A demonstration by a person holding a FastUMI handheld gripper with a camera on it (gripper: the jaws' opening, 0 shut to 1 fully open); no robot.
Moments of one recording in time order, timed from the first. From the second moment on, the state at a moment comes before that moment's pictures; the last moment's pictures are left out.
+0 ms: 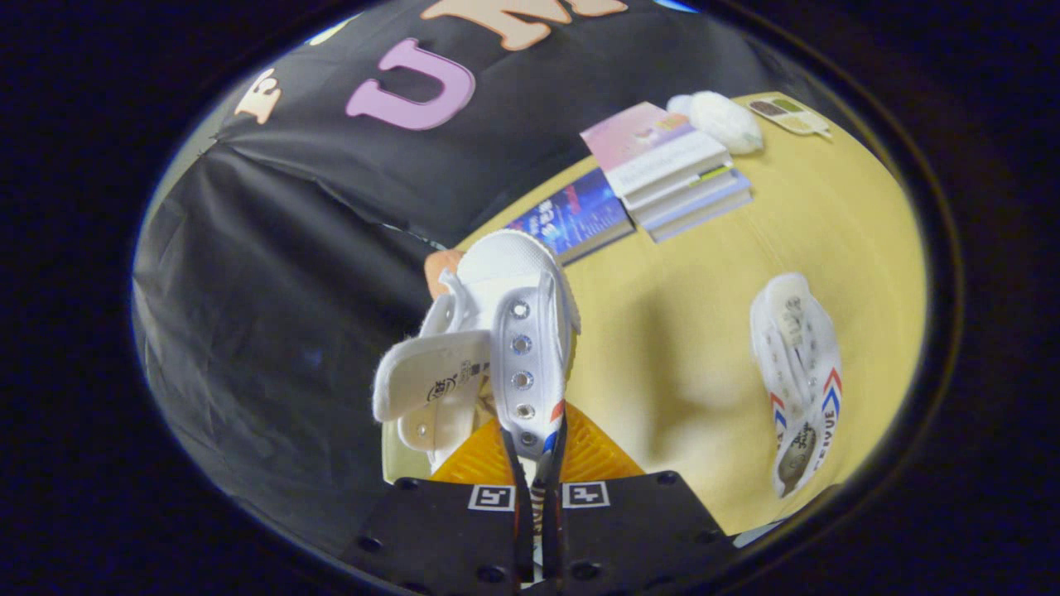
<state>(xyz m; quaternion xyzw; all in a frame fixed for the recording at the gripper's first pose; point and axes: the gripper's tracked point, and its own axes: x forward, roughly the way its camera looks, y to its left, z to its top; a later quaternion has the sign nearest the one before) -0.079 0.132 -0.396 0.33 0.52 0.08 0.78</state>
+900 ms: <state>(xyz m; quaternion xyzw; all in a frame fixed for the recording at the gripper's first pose) -0.101 0.336 -0.386 0.34 0.57 0.17 0.73</state>
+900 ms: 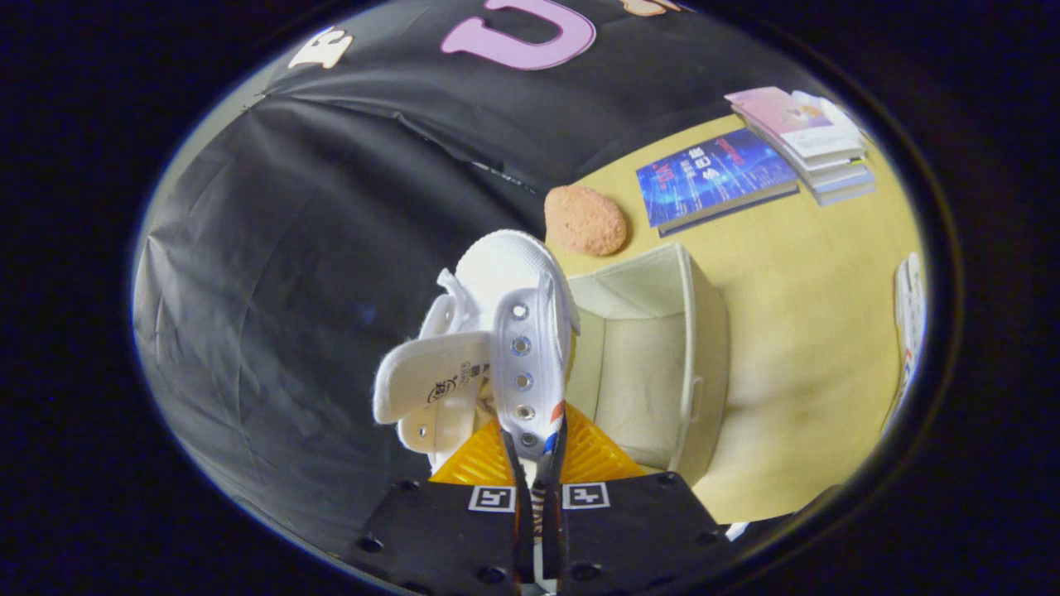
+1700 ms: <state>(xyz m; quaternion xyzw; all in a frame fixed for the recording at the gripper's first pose) -0.115 0.375 -0.450 0.35 0.66 0.08 0.66</state>
